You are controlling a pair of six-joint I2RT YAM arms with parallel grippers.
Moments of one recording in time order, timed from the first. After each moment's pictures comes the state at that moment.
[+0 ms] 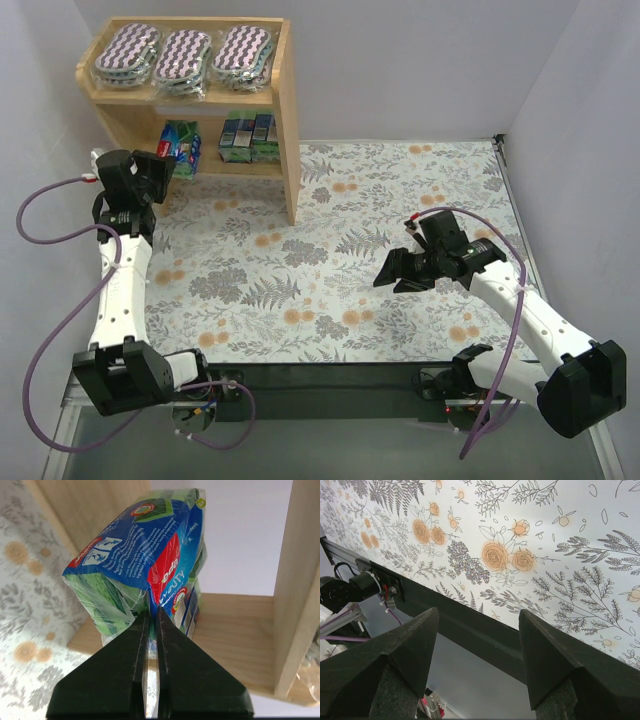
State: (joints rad) left arm 0.19 1.17 1.19 -0.33 0.15 -1.17; right arm 0.47 1.09 0.86 -0.83 -0.45 0.61
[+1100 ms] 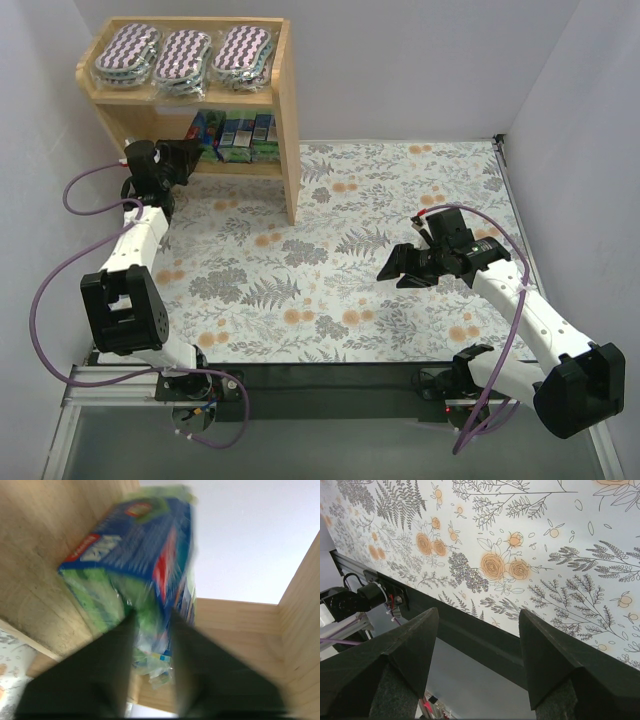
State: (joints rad) left arm 0.15 1.53 1.17 0.14 0.31 -1.30; right arm 0.41 1.09 0.86 -0.81 -0.46 0.60
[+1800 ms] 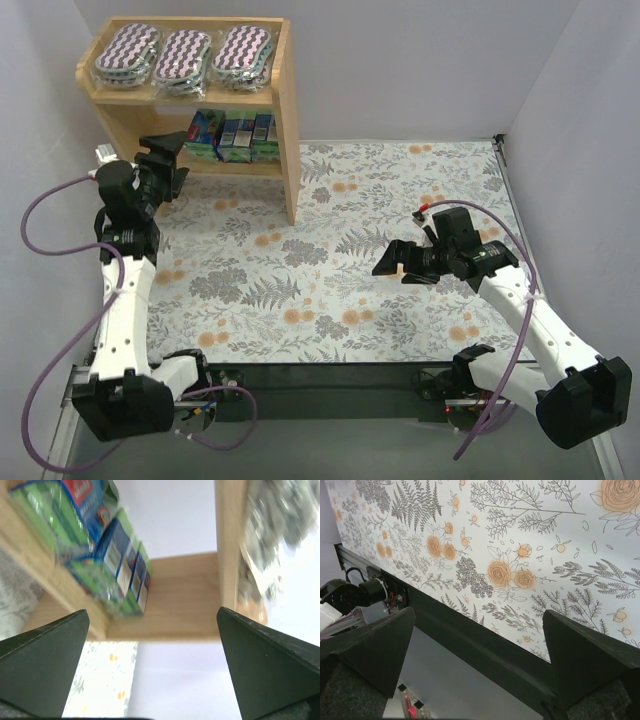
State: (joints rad) left arm 0.14 1.12 1.12 -0.12 0.26 -1.26; right arm 0.40 1.03 0.86 -0.78 -0.49 0.54
